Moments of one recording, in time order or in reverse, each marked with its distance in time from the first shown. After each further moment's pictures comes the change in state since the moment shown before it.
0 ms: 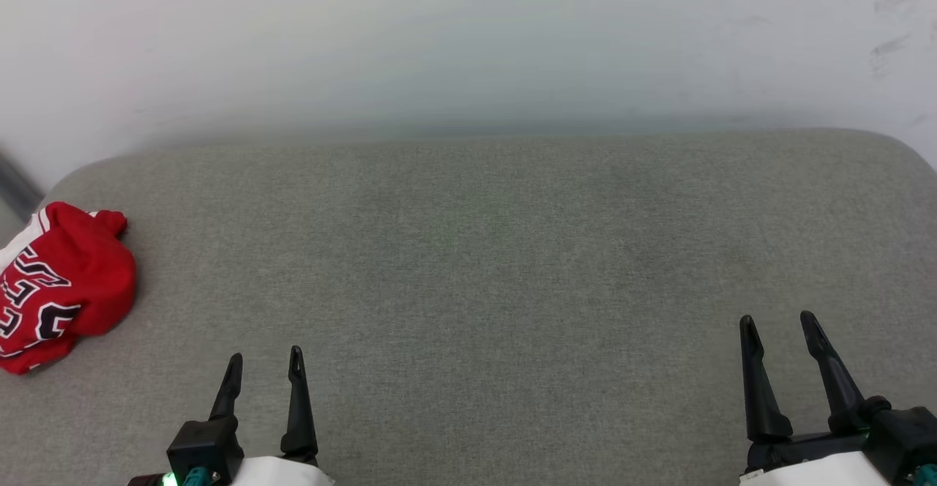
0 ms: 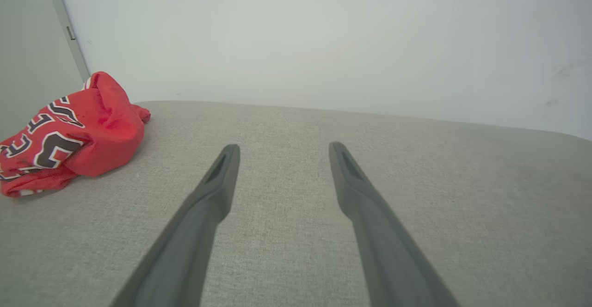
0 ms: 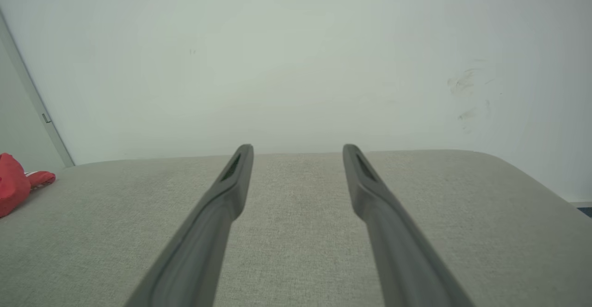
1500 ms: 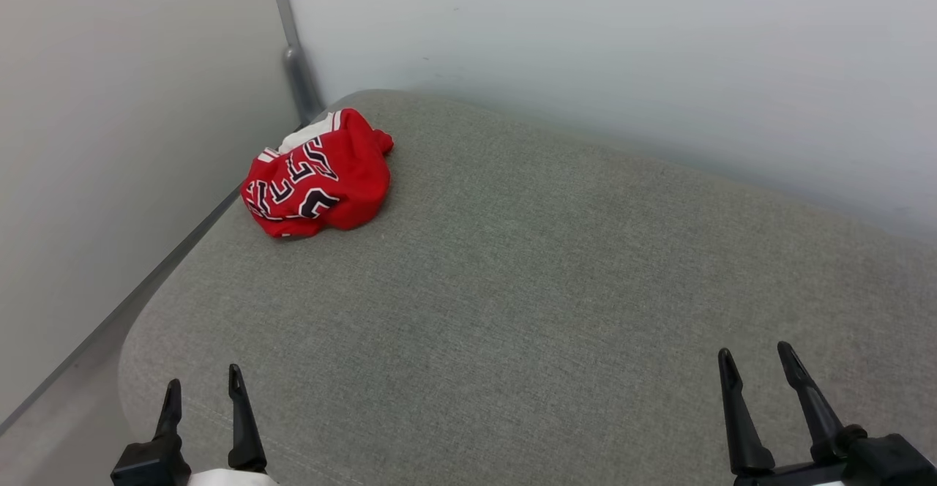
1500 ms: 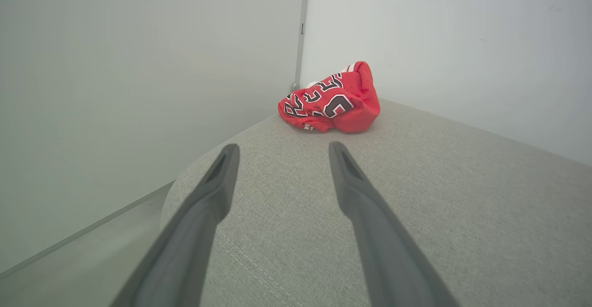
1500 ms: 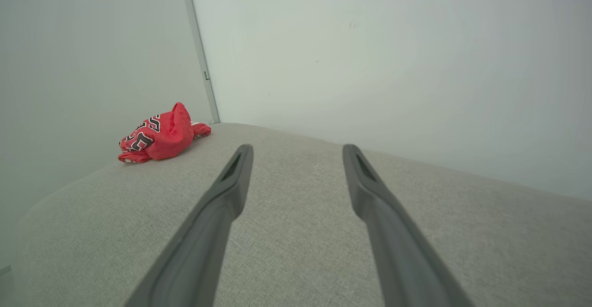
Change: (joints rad) left arm 0.033 0.000 0.110 -0.001 -0.005 0.029 0.000; right arm 0.067 0.000 0.033 -0.015 -0.019 0.000 0.000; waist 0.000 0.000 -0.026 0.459
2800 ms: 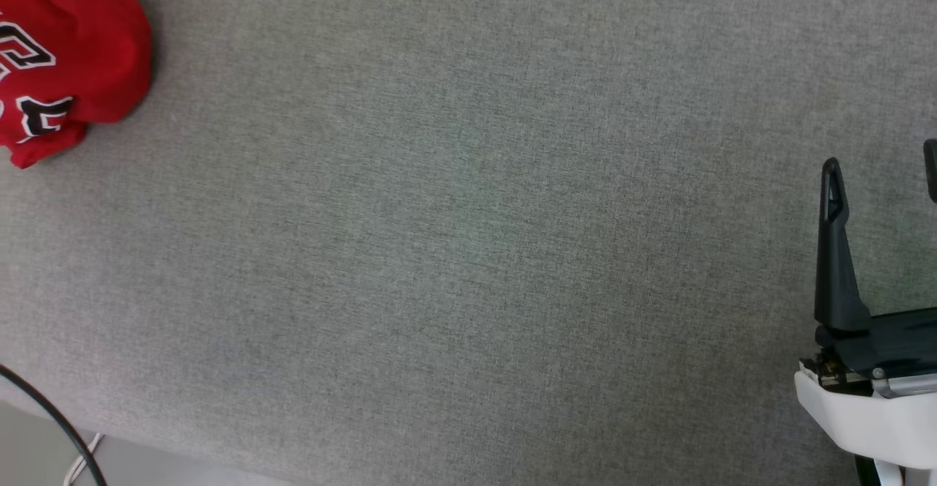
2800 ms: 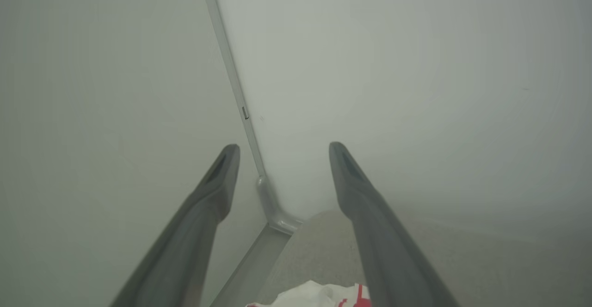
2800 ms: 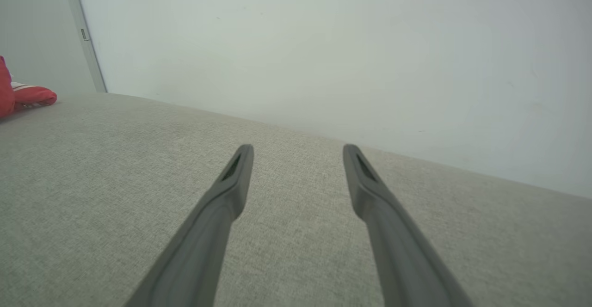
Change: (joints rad) left arm -1.126 0.497 0.166 0.492 -0.213 -0.229 0.142; right arm -0.247 0.000 -0.075 -0.345 -0.289 0.000 0.000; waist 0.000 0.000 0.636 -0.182
